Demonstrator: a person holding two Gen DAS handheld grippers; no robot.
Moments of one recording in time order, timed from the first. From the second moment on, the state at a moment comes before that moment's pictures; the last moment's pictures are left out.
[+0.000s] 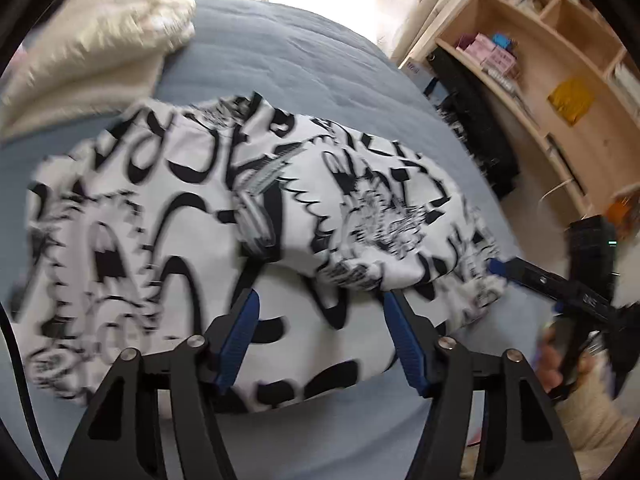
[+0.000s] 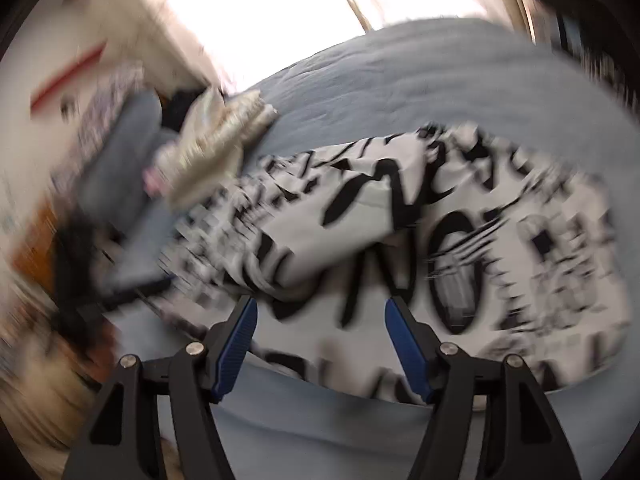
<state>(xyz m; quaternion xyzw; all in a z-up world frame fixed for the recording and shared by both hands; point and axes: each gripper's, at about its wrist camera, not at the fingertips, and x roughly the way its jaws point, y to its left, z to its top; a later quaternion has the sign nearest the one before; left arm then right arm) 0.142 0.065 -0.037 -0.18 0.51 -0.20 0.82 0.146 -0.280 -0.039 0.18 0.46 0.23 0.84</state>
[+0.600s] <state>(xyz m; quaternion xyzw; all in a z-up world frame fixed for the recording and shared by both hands) 0.178 0.029 -0.050 -0.24 0.49 -0.12 0.83 0.209 -0.259 -0.054 0.27 0.44 0.22 0.83</state>
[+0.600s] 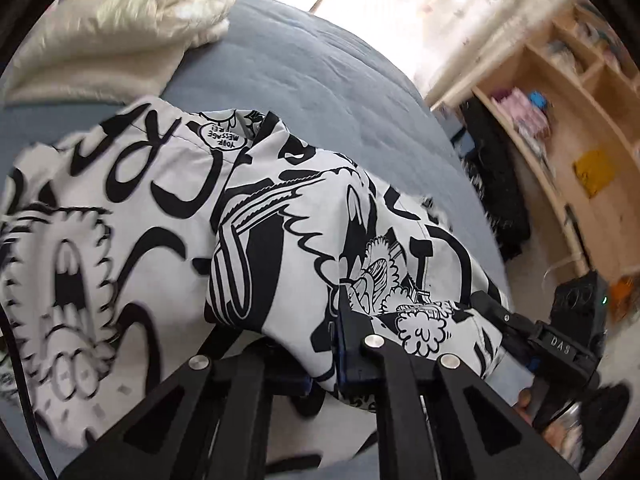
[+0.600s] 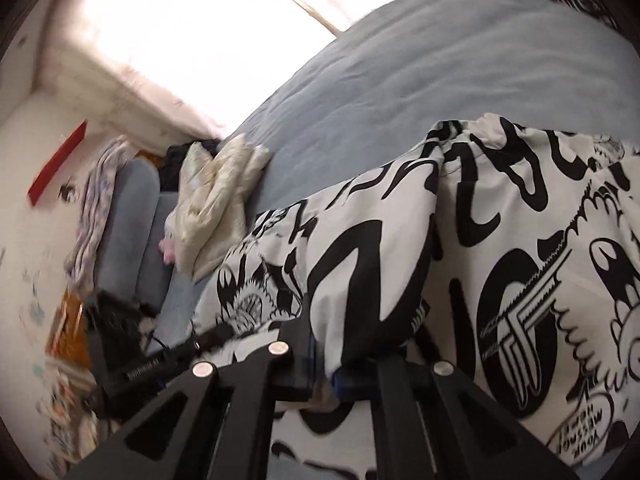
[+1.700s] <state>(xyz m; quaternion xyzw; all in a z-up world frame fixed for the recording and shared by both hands) 0.208 -0.028 -0.050 -0.08 0.47 -0.04 0.88 0.226 -0.186 -0.060 0.10 0.41 0.14 0.89</state>
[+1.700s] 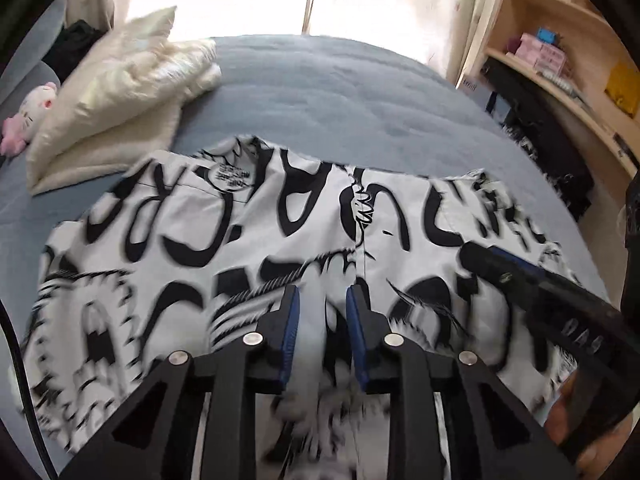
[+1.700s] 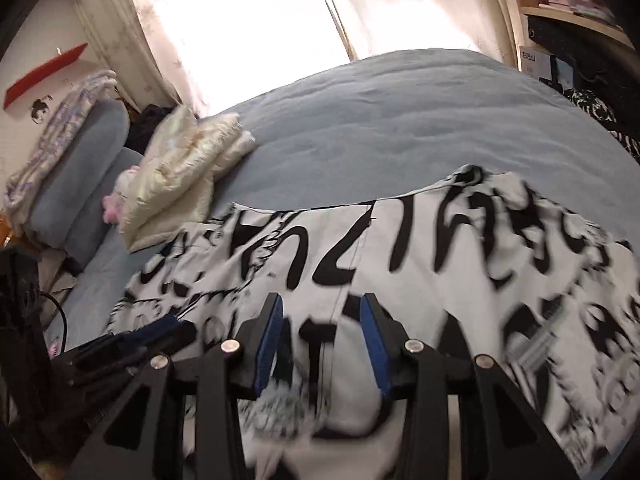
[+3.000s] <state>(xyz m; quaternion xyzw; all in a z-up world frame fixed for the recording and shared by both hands) 0.132 -0.052 -0.059 -0.06 0.49 -0.05 0.87 0.138 -0.188 -0.101 0.04 0.45 0.18 0.87</state>
